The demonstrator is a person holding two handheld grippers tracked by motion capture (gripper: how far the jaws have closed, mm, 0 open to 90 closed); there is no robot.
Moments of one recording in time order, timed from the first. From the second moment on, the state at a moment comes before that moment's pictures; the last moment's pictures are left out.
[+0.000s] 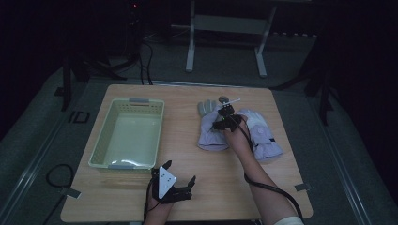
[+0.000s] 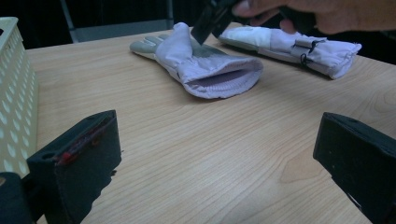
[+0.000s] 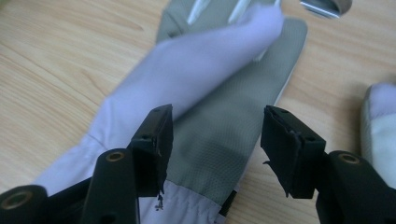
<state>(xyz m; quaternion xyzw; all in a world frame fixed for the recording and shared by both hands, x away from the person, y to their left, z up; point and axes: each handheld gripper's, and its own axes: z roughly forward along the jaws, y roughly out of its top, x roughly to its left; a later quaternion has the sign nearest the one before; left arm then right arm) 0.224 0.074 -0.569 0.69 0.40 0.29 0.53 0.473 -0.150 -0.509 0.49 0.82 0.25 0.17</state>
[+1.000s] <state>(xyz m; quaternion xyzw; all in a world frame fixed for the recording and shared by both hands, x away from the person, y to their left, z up) 0.223 0.072 -0.569 0.69 0.39 0.29 0.52 0.386 -0.171 -0.454 0.48 0.78 0.38 0.16</state>
